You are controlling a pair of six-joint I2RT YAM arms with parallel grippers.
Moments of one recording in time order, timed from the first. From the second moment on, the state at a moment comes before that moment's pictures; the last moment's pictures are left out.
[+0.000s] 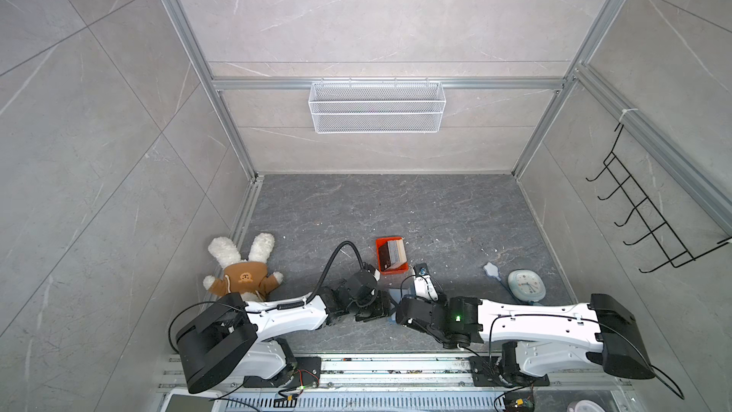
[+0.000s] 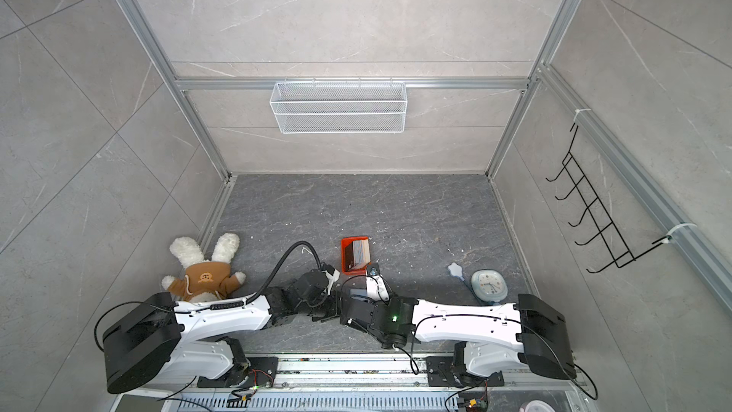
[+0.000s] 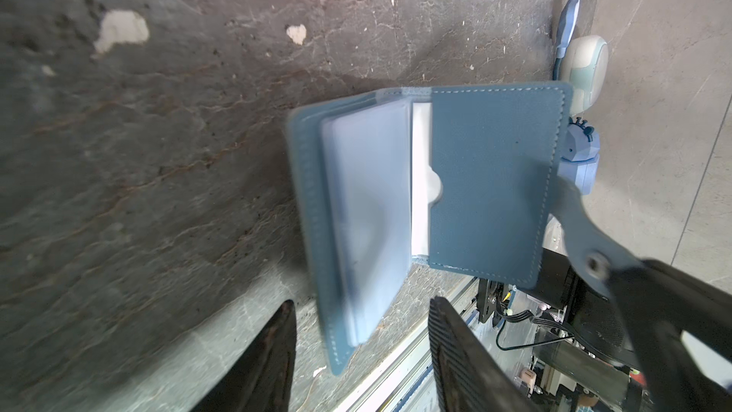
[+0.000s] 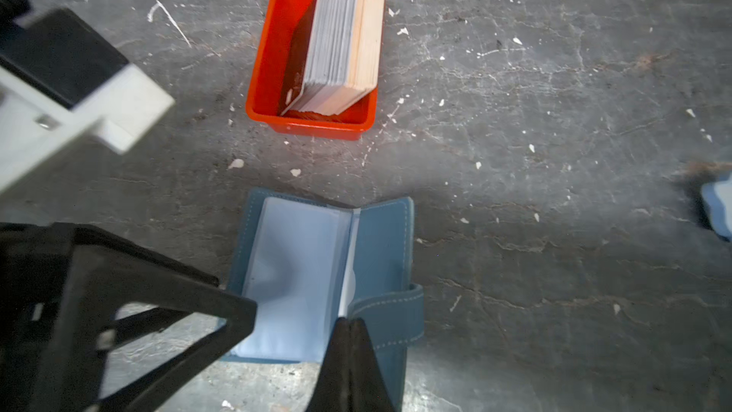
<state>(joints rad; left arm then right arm) -1.00 1.33 0.51 -0.01 0.27 -1.07 1.33 1.31 0.82 -0.71 0.64 0.99</state>
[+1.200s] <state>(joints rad) -0.97 1.36 0.53 0.04 0.31 -1.00 1.32 1.39 0.69 -0.63 0.63 1.01</state>
